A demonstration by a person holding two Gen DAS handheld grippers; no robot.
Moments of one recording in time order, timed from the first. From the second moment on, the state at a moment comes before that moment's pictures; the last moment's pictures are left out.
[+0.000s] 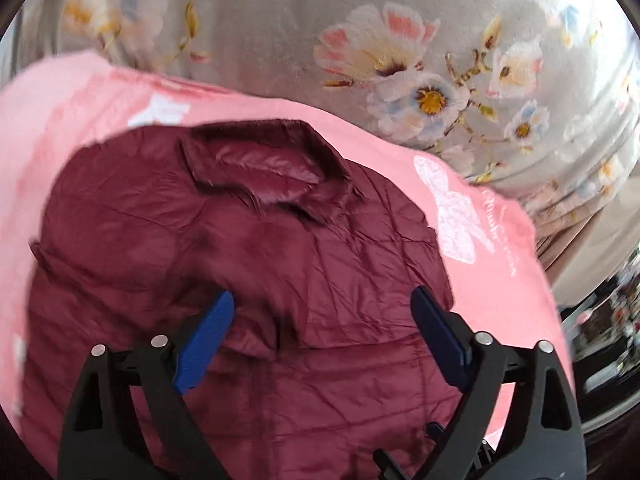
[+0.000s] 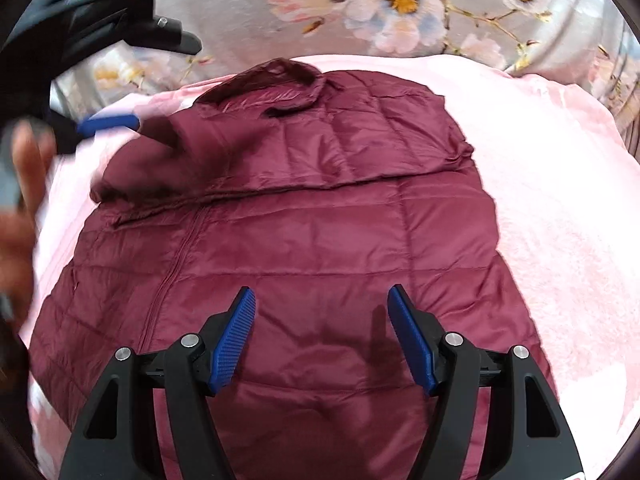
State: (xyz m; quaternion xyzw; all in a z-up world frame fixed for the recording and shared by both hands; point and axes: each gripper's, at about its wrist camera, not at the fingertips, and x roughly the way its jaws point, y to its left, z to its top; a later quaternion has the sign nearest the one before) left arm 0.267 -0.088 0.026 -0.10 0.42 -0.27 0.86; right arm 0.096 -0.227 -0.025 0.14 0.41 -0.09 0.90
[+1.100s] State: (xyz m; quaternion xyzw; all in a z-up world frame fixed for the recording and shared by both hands) left arm 0.347 0.155 -0.045 -0.30 0.46 -0.06 0.83; right arm 0.204 -0.278 -0.019 0.24 0.39 -0.10 0.88
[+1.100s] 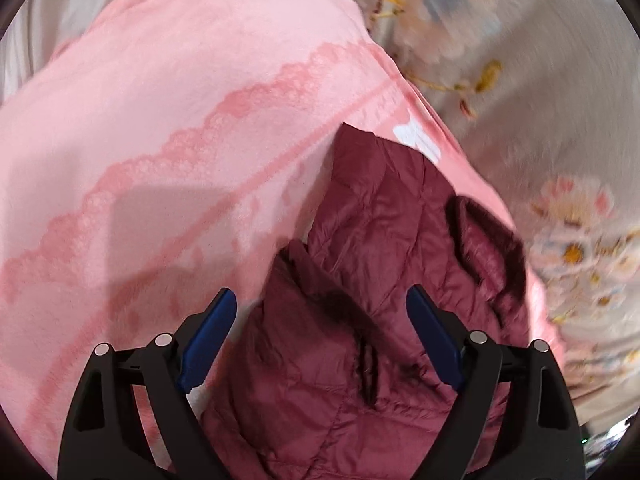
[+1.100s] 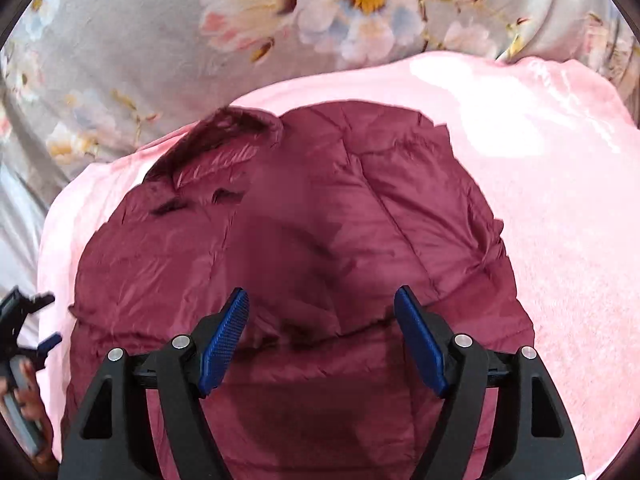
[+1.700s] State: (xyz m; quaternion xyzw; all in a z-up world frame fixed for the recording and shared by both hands) left arm 0.382 0.168 -0.075 -0.40 0.49 -0.07 0.77; right arm 0.222 -0.306 0.012 0.29 0.31 -0.04 0.90
